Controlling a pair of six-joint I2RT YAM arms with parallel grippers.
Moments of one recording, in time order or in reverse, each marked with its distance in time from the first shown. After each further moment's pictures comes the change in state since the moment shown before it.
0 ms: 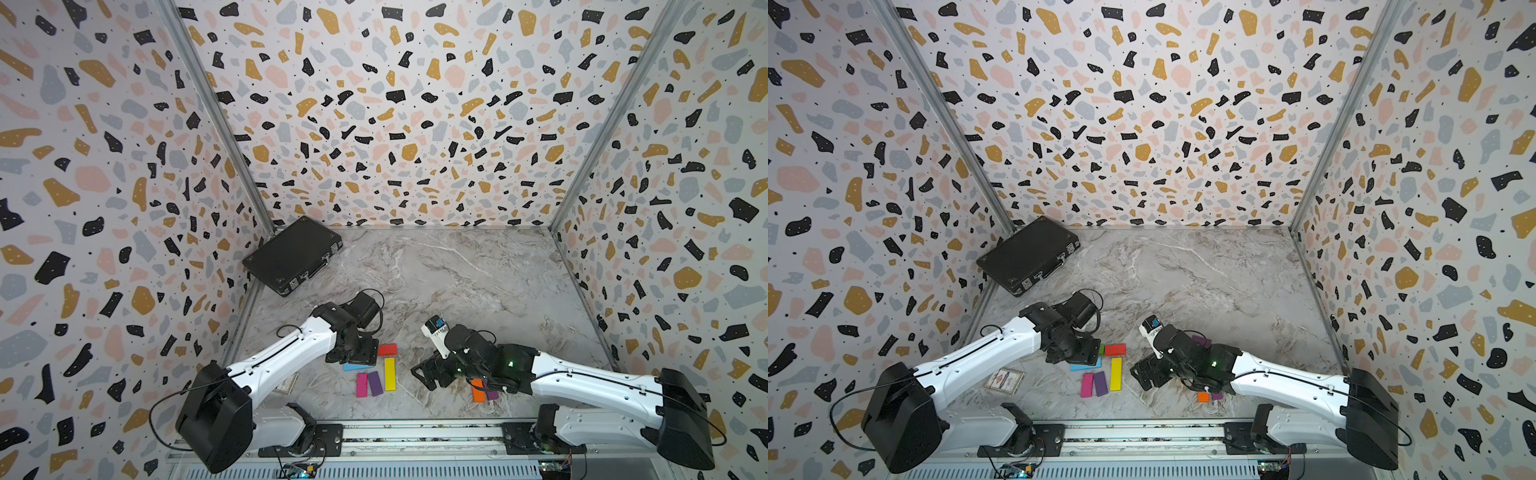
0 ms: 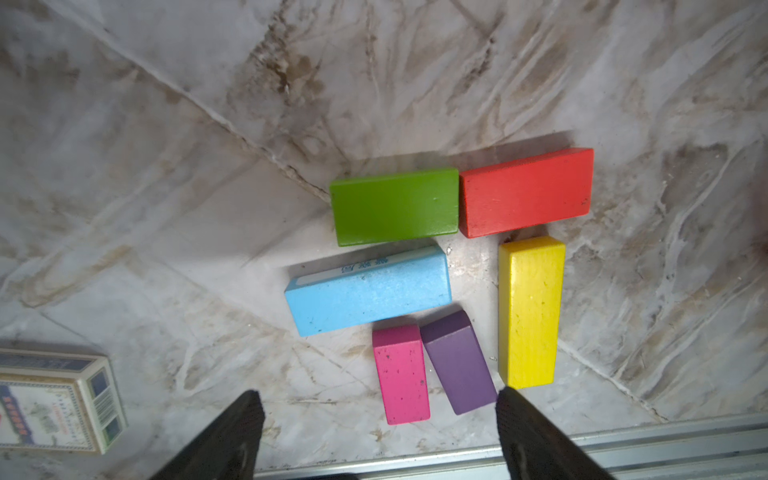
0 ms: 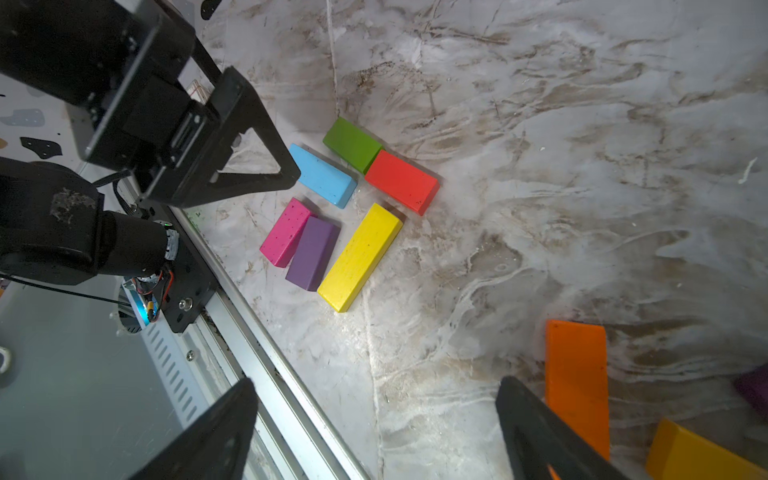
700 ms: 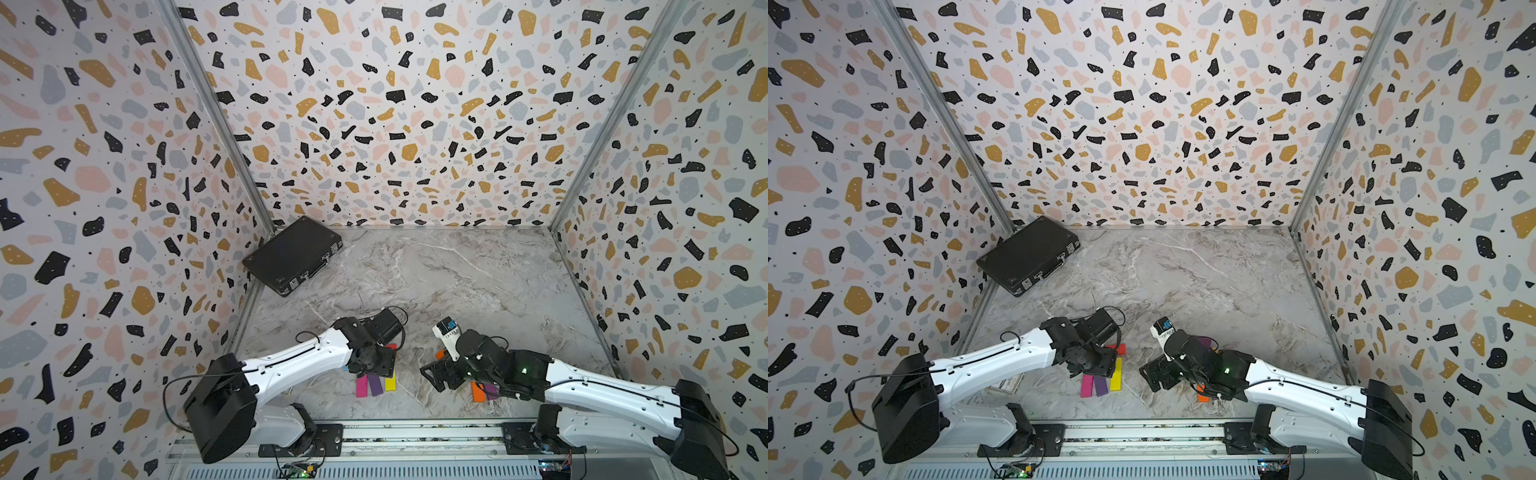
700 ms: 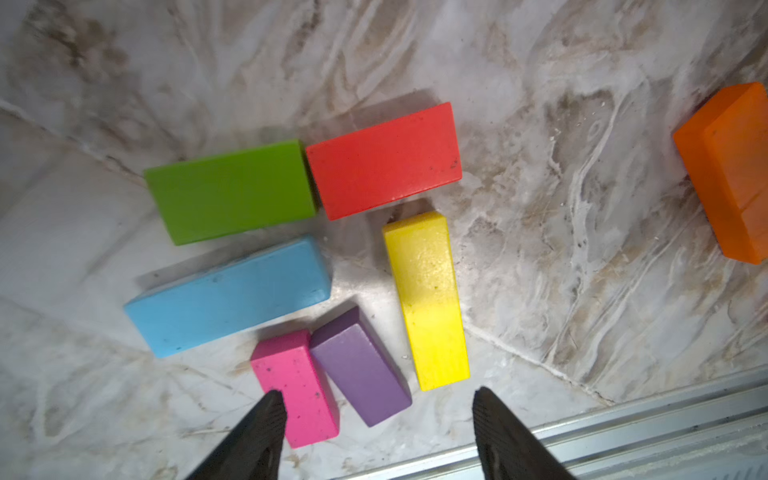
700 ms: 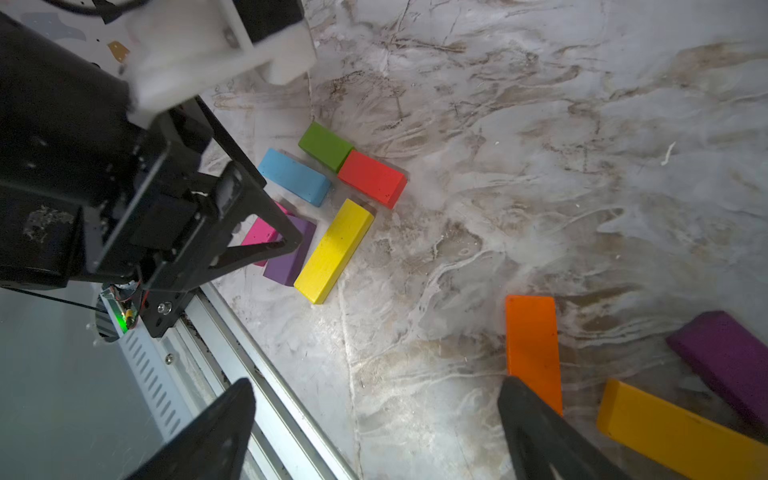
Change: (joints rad) left arm -0.251 0.062 -0.017 0.140 0.016 -0.153; right arm 0.001 -0.137 -0.088 -0.028 0.064 0.022
